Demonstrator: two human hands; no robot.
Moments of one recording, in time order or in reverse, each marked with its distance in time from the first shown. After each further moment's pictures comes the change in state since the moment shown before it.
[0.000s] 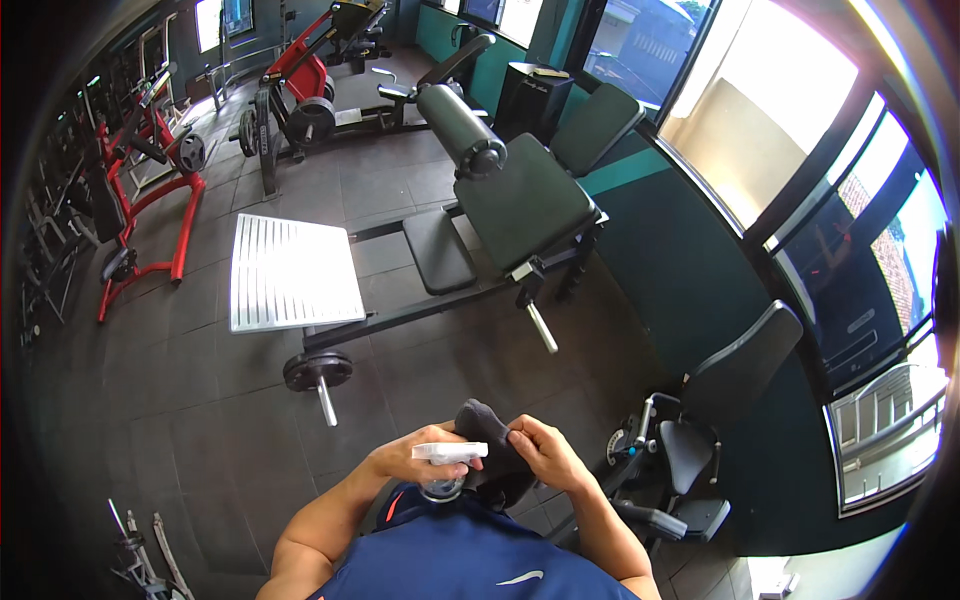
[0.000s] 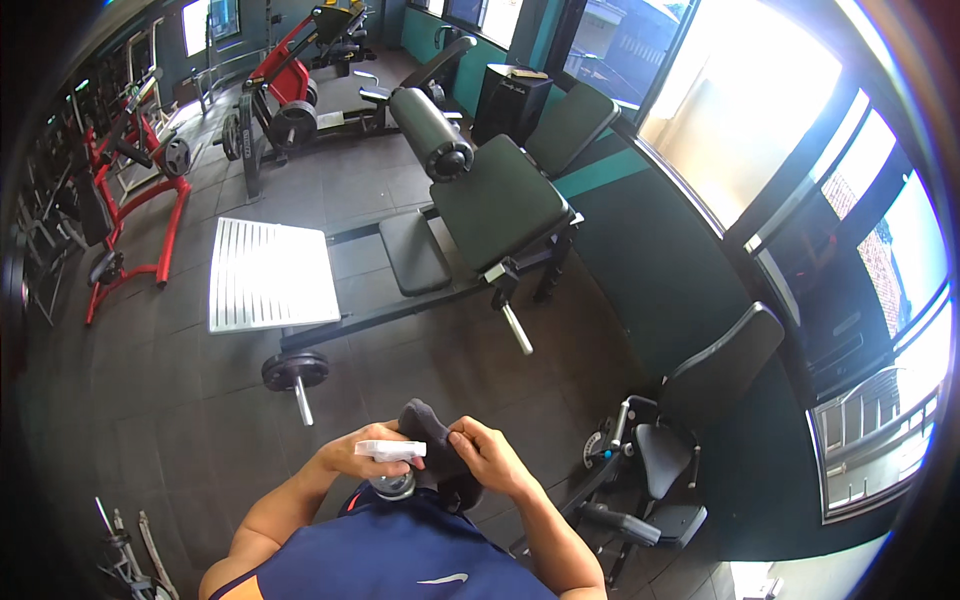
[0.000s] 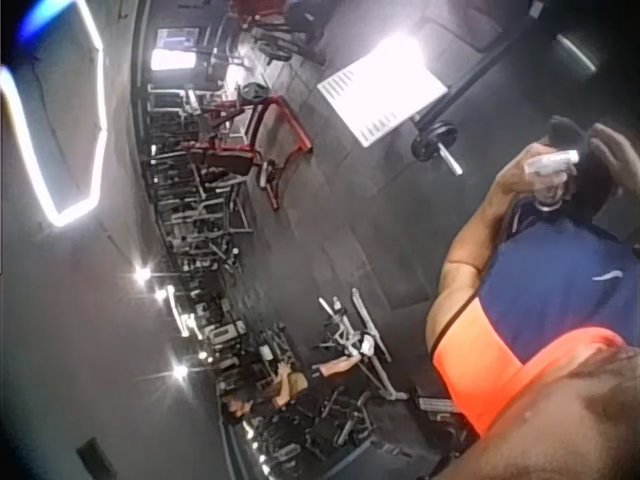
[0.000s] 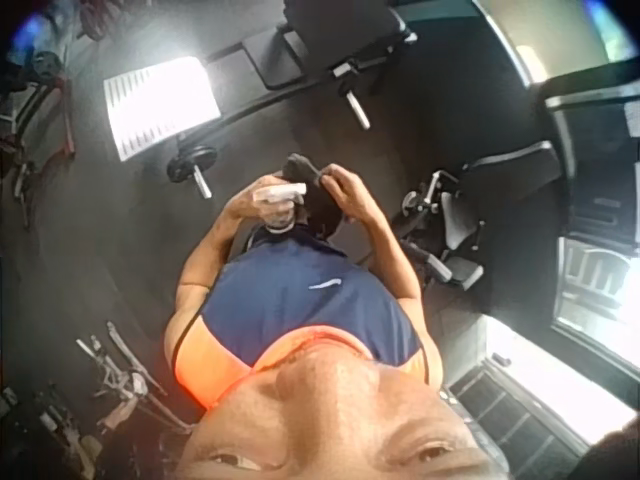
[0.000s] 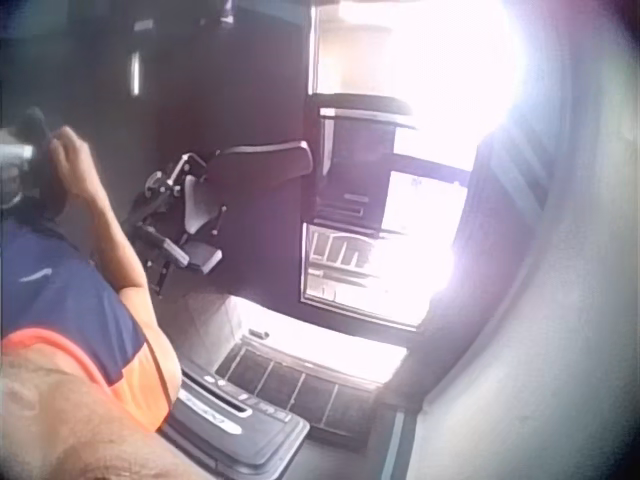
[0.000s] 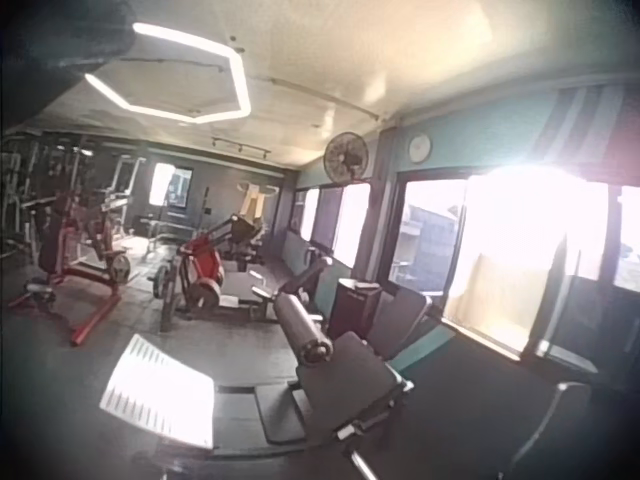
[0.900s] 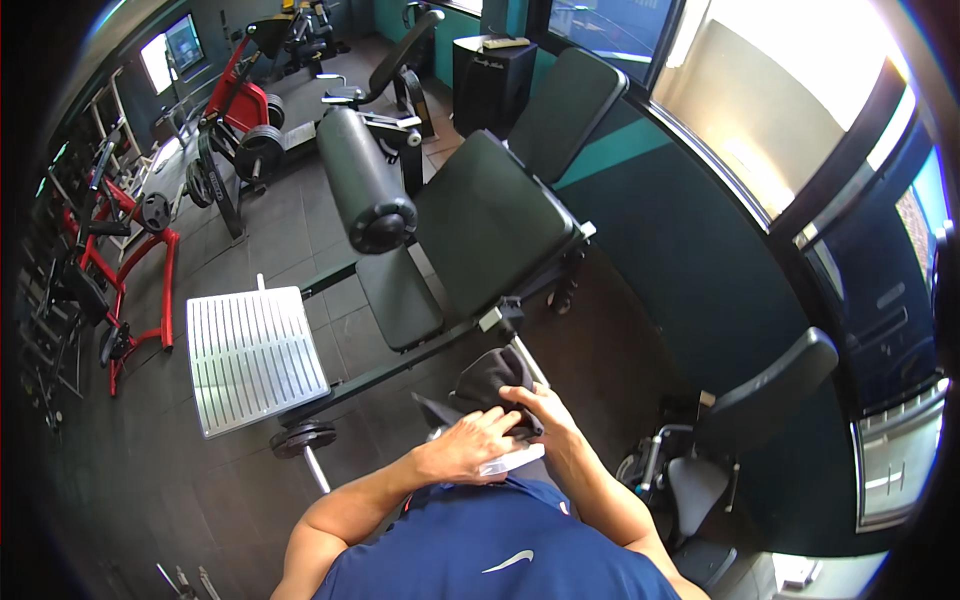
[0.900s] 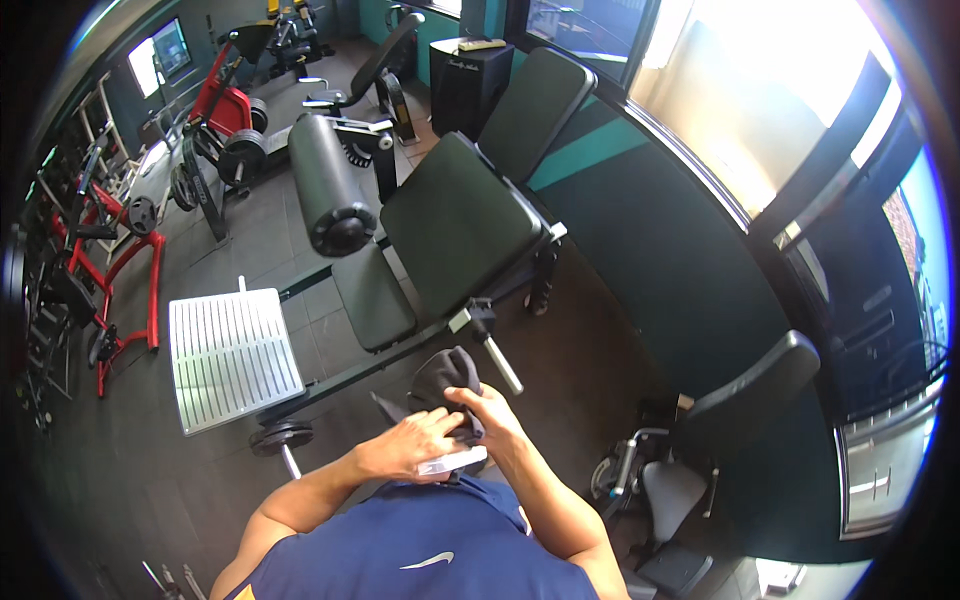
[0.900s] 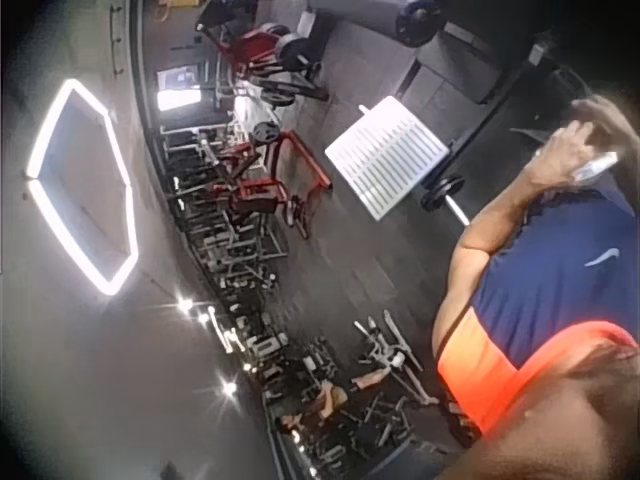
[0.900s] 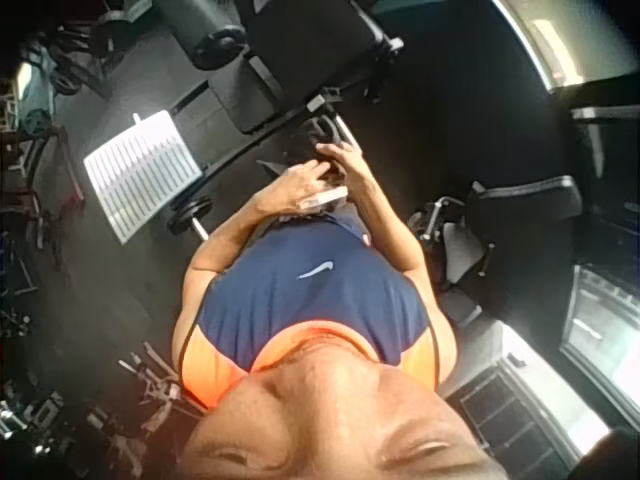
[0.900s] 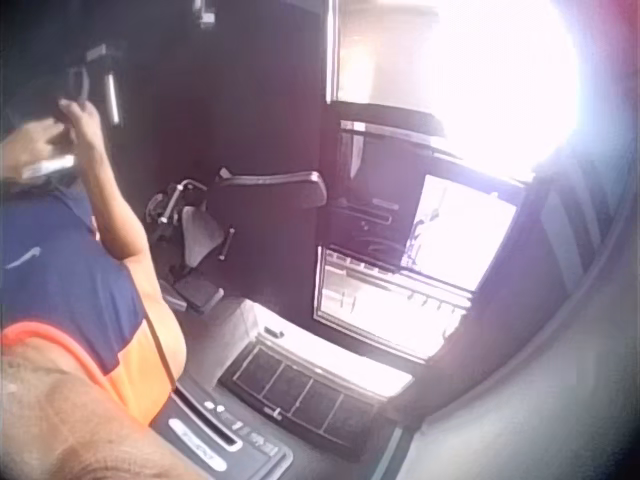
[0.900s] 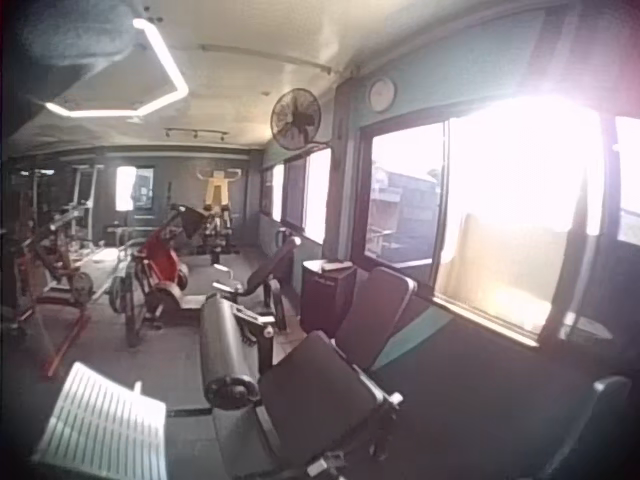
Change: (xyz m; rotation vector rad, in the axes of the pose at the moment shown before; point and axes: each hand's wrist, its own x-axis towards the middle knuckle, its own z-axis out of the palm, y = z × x) left_hand 0.362 -0.101 -0.092 0.798 -0.303 0.049; right_hand 0.279 0.143 -0.236 0.893 0.281 0.546
